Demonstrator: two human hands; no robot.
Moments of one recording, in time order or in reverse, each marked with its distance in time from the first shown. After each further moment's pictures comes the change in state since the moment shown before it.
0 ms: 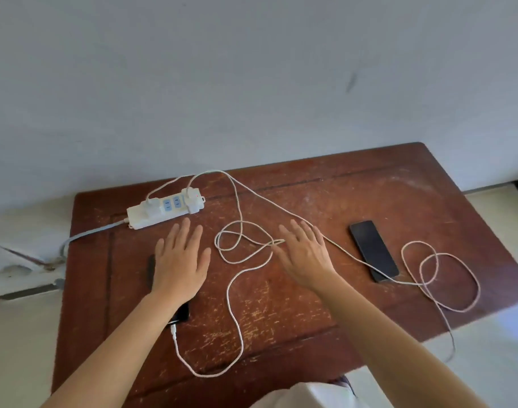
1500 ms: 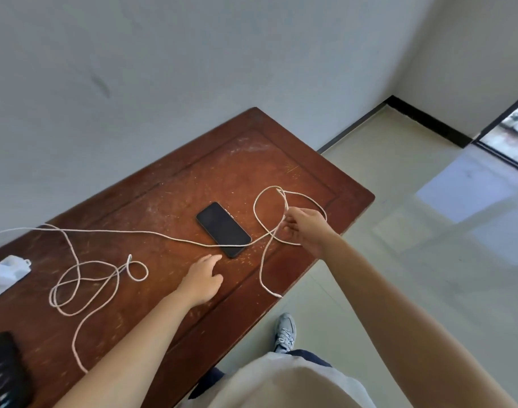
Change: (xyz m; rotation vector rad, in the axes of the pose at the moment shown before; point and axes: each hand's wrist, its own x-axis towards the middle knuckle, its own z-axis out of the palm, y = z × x) left_hand -0.018 0.352 0.113 -0.143 -0.631 0.210; right_hand -0.169 0.315 -0.066 1.779 0.300 0.764
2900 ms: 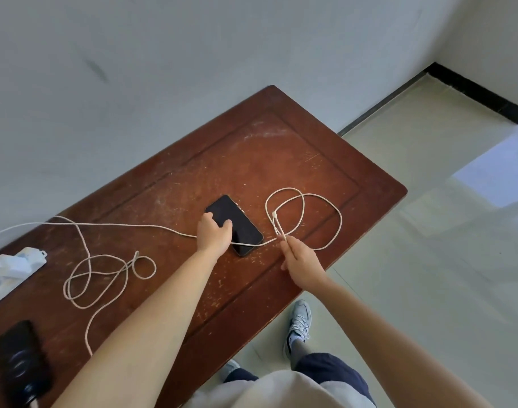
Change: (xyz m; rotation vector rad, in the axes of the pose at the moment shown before) left_hand 0.084 0.038 -0.029 -0.538 0.408 -0.291; right_hand 0.023 0.091 0.008 -0.796 -0.067 -0.220
